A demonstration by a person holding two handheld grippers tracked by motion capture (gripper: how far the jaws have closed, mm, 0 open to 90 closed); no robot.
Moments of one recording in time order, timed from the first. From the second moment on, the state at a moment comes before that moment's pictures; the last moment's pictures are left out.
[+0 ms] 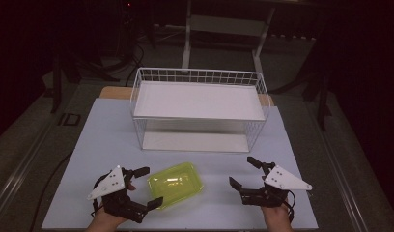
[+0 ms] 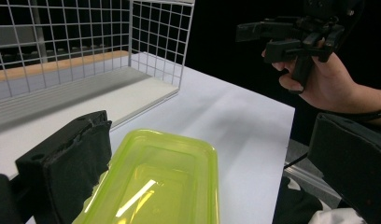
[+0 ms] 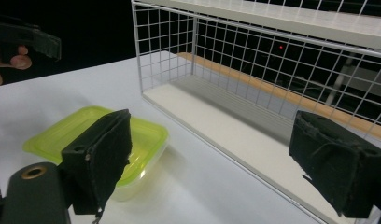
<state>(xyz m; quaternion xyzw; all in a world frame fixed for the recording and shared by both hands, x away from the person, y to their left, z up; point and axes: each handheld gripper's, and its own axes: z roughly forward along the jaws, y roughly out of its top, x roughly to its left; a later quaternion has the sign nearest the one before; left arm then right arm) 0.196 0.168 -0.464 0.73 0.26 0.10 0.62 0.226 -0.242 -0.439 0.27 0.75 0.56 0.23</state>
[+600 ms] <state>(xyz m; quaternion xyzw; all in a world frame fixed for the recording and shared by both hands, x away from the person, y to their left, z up) 0.189 0.150 -0.474 0.77 0.25 0.06 0.58 0.226 -0.240 -0.440 0.27 0.75 0.56 0.23</state>
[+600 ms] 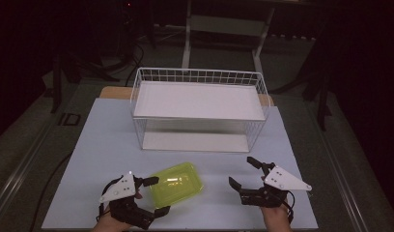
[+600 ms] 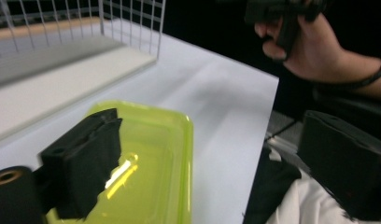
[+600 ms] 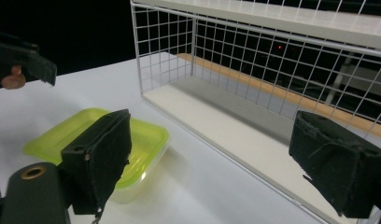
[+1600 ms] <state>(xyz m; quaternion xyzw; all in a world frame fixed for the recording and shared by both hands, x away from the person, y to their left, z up) 0.190 0.130 -0.510 0.87 0.24 0.08 0.43 0.229 -0.240 -0.442 0.28 0.76 0.55 0.22</state>
